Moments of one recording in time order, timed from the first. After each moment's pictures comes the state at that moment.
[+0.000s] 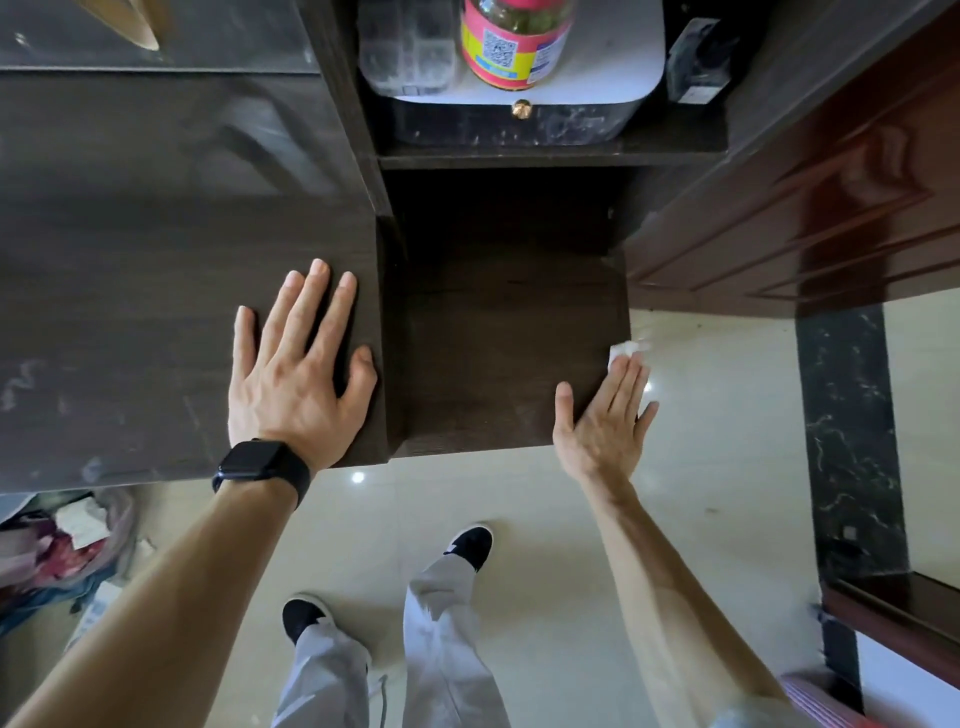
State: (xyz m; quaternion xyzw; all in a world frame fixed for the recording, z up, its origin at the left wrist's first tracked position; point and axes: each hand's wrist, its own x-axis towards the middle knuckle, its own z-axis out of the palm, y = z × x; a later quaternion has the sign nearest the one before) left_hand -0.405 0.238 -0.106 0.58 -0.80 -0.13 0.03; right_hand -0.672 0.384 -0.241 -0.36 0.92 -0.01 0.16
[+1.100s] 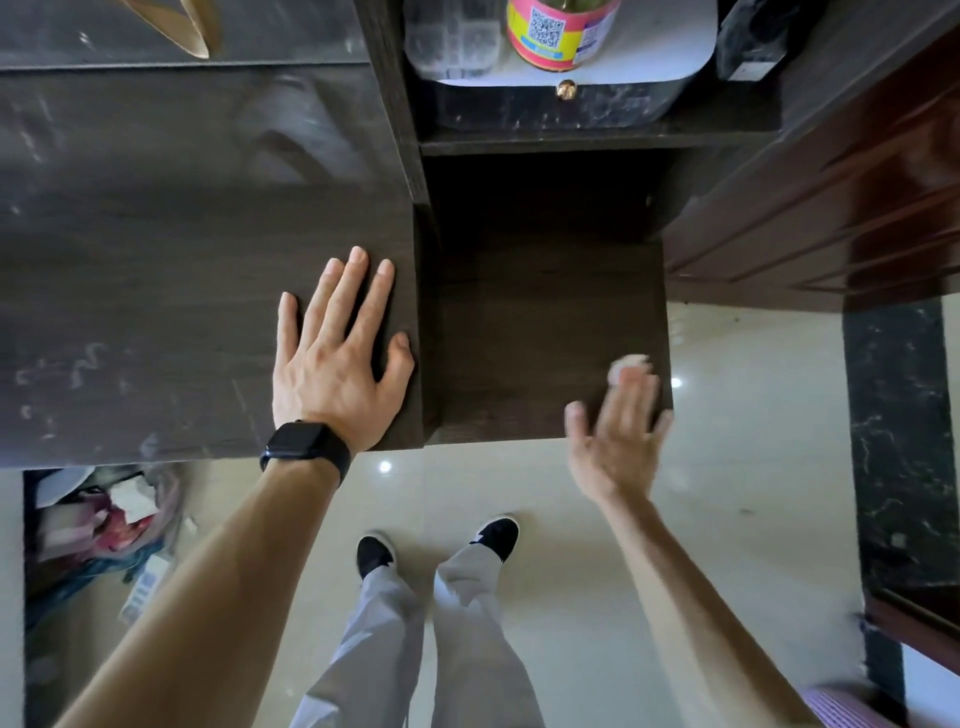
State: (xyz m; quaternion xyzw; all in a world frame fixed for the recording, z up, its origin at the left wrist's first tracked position) left_hand -0.406 0.237 -0.107 0.58 -0.80 -0.13 0.03; right_hand -0.650 0.405 -0.237 -0.42 0.88 0.05 0.19
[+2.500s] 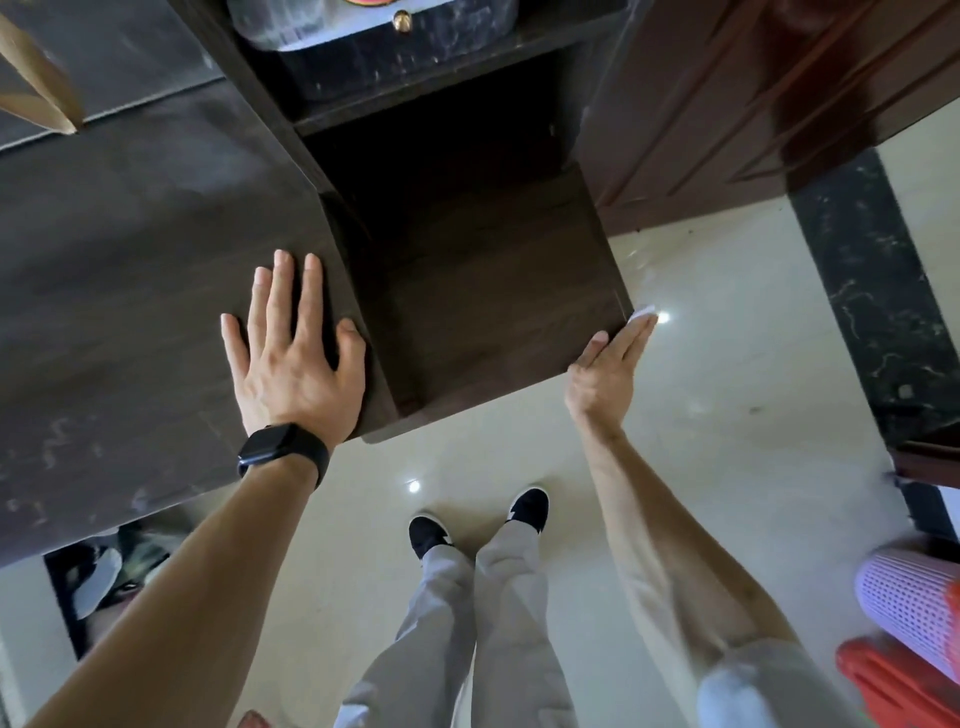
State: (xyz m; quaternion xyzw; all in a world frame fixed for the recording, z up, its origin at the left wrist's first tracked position) left_hand -0.404 0.240 -0.113 0.56 -0.81 -0.13 0.04; right_hand -0.631 0.403 -0.254 -0.16 0.93 -0.31 0.10
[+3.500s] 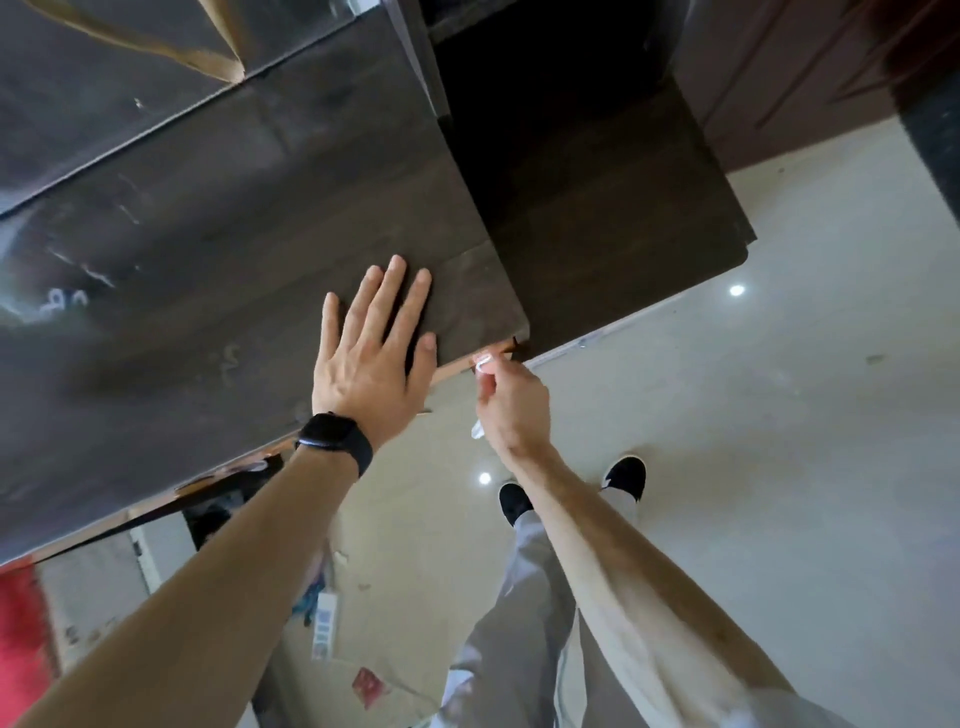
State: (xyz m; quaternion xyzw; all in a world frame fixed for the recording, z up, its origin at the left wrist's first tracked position) left_hand -0.295 0.248 -0.110 0.38 -0.92 -0.07 -0.02; right_hand -0.394 0.362 -0.212 -0.34 0.85 -0.30 0.26
